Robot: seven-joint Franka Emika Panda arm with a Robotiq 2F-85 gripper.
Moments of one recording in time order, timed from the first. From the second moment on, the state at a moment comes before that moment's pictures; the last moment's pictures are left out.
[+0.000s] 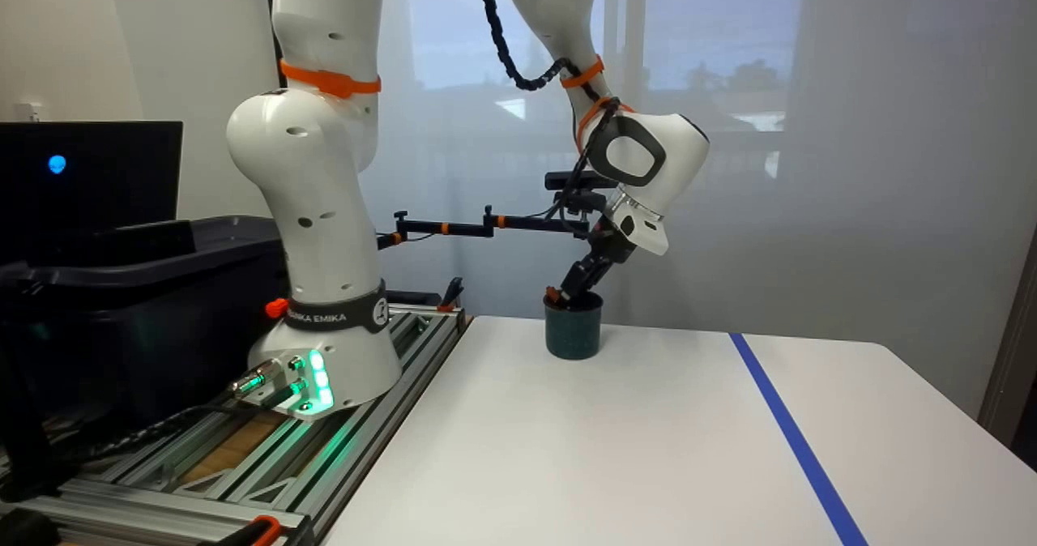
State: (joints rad) arm 0.27 0.21 0.20 -2.44 0.27 2.17 0.62
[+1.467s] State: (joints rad) arm 0.28 0.06 0.25 -2.63 0.31 2.25 0.68
